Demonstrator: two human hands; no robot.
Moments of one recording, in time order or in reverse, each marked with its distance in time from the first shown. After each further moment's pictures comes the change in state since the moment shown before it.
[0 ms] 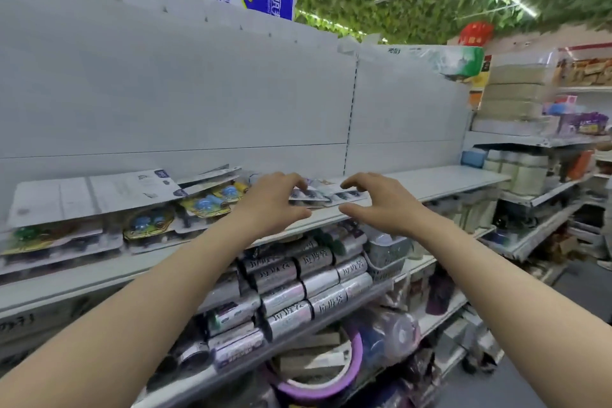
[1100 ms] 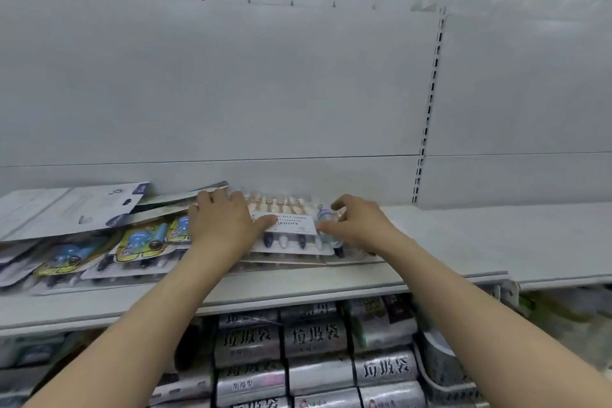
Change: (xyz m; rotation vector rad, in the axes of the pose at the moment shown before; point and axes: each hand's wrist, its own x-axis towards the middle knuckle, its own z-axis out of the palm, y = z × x) left_hand 0.147 -0.046 0.098 0.664 0.067 -0.882; right_hand 0.238 0.147 0.126 0.420 -0.288 -0.061
